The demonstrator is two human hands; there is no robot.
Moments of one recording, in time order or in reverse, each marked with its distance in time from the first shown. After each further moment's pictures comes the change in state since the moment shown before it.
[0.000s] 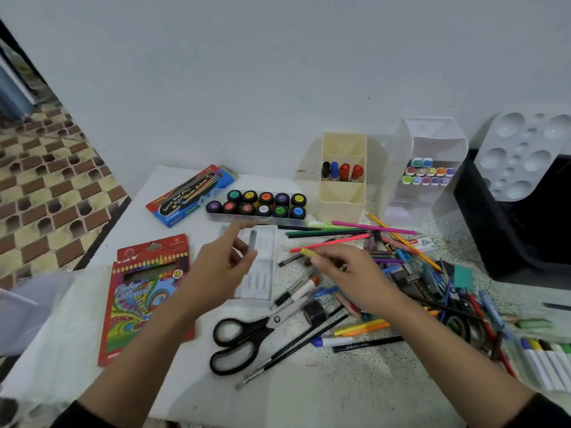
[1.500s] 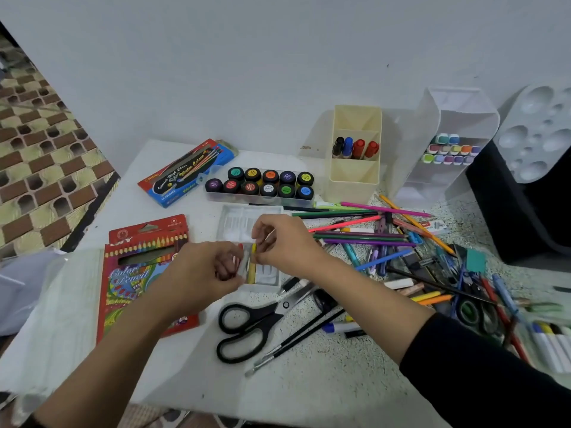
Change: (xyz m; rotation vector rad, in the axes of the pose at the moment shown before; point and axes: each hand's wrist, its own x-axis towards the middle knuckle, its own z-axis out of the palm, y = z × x) left_hand -0.018 -0.040 -0.025 0.218 -0.136 0.005; right_hand 0.074 -0.037 0.087 -0.056 -0.127 0.046
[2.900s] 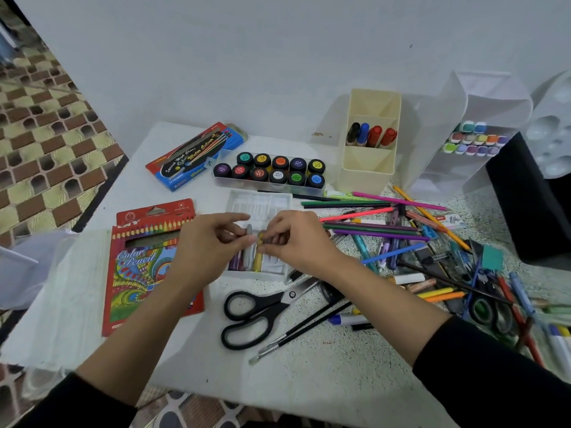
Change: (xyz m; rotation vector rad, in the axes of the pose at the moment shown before) left_hand 0.019 -0.010 0.021 -0.217 0.304 -0.134; right_hand -0.003 0.020 0.006 -0.093 0.052 -0.146
